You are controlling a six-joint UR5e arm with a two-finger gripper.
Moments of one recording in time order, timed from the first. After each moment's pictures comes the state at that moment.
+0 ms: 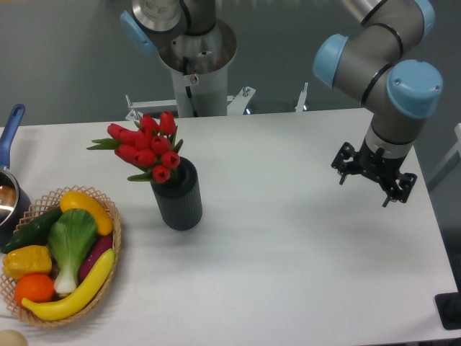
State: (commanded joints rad) arm 2.77 -1.99 -1.46 -1.18 1.52 1.38
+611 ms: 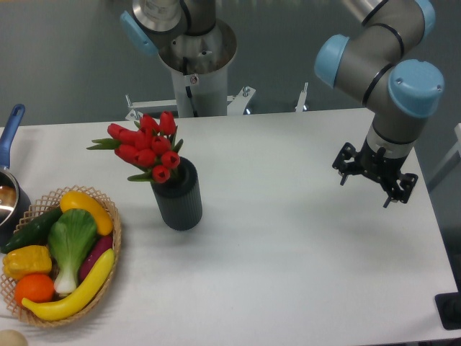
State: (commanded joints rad) arm 2.81 -1.97 -1.52 -1.14 1.34 1.38
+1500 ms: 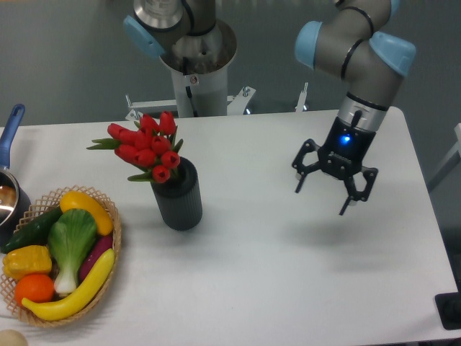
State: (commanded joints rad) arm 2.86 -1.80 -1.87 -0.90 0.54 1.37
